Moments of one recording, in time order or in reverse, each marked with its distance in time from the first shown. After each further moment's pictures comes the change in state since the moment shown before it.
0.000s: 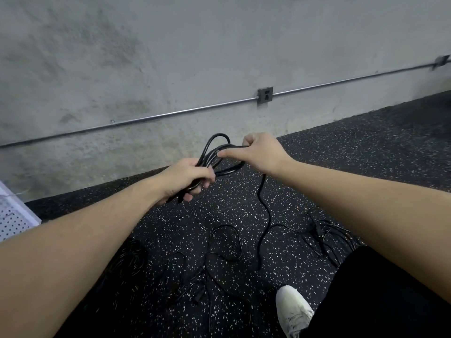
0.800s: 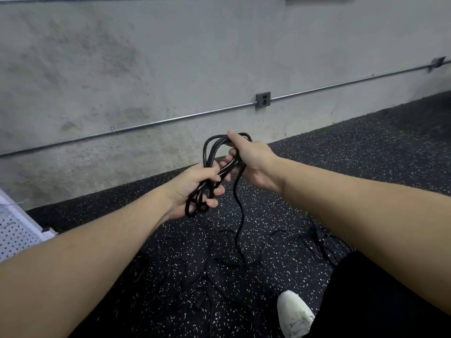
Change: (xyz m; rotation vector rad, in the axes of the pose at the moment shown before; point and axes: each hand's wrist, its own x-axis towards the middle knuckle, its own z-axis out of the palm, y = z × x) left_hand -0.006 0.009 0.028 -0.655 -0.202 0.024; right_hand 0.009 -0.021 0.022 0.966 0.029 0.347
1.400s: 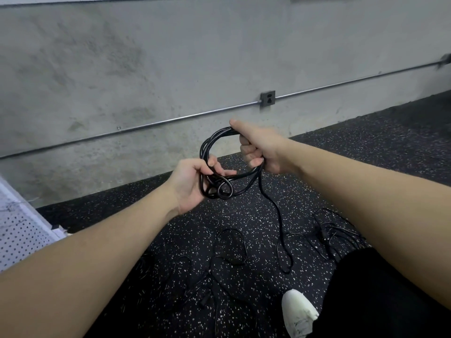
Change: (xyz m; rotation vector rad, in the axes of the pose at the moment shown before) left_hand -0.003 0.007 0.005 -0.133 0.191 0.123; right_hand -0.006 -0.033 -0.015 -0.310 -0.260 0.067
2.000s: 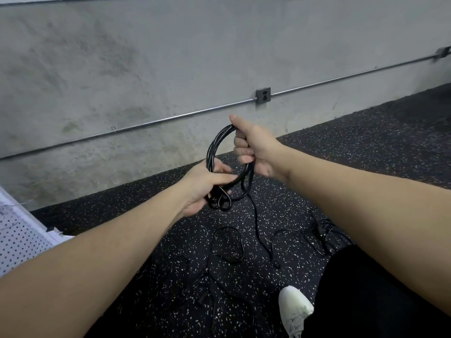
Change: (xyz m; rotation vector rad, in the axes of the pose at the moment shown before) left_hand 0.013 -0.018 0.020 0.392 0.088 -0.015; right_hand 0.011 0.015 -0.003 0.300 0.035 -0.117
